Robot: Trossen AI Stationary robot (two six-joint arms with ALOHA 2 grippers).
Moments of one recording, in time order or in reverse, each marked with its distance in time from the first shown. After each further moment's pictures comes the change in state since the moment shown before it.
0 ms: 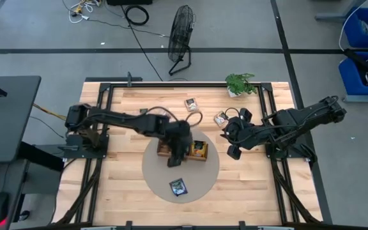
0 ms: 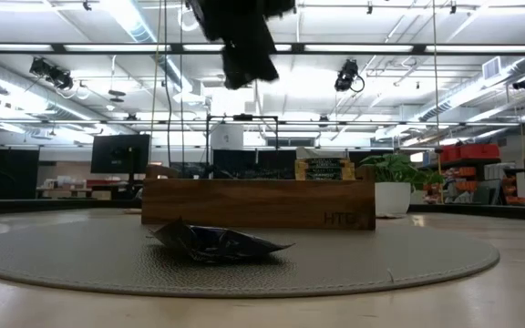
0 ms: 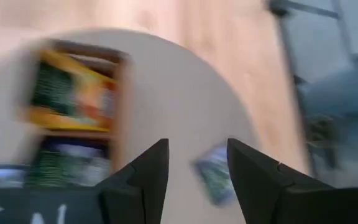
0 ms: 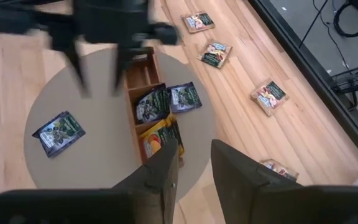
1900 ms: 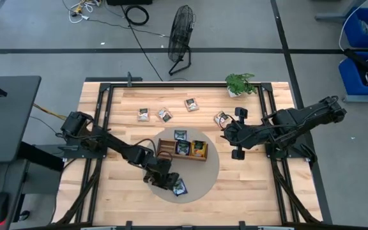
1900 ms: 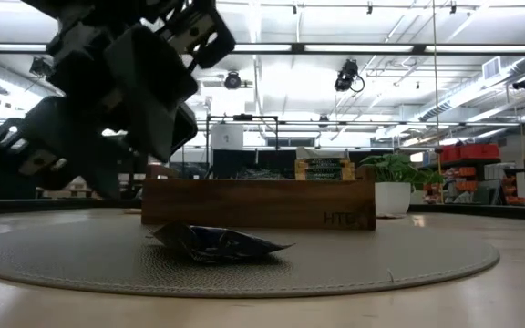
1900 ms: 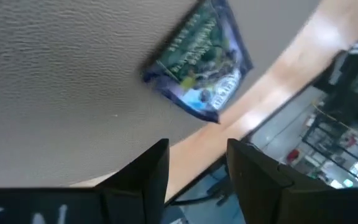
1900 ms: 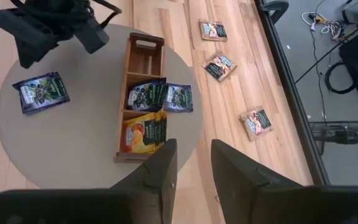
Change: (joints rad) left arm -0.274 0.011 -0.551 0.681 0.007 -1.571; right arm -0.006 0.000 0.000 0.010 -0.019 -0.330
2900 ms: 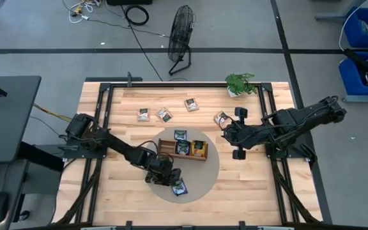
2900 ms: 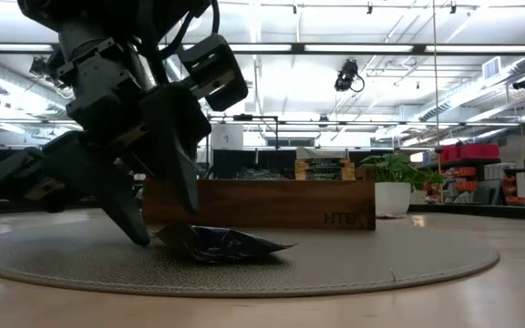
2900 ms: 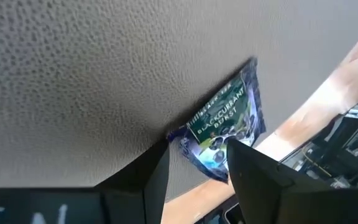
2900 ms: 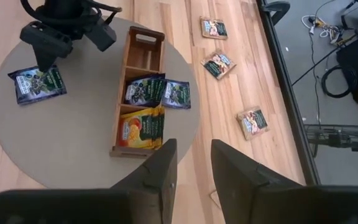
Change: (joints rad) left arm -0.005 0.062 0.003 0.013 -0.128 -0.132; right arm 0.000 0.000 0.000 -0.016 0.001 -0.038
